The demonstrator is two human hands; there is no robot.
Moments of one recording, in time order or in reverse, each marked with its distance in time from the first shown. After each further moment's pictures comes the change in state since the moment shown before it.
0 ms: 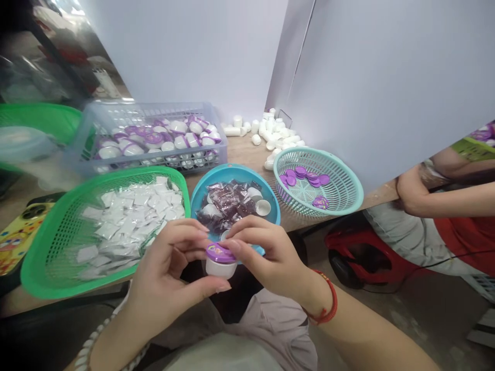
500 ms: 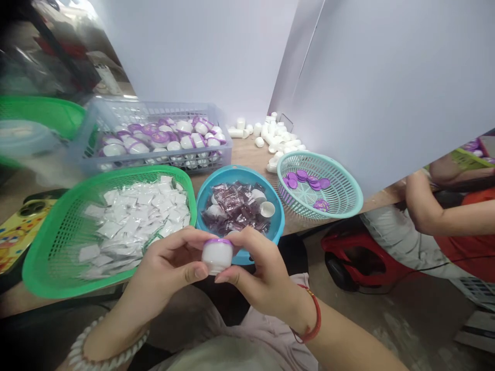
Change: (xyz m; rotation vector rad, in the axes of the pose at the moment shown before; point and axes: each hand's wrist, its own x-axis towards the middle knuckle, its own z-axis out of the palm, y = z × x) left_hand 0.009 -0.007 -0.020 -0.479 -0.065 -0.373; right_hand -0.015 0.006 0.045 -0.071 0.104 -0.058
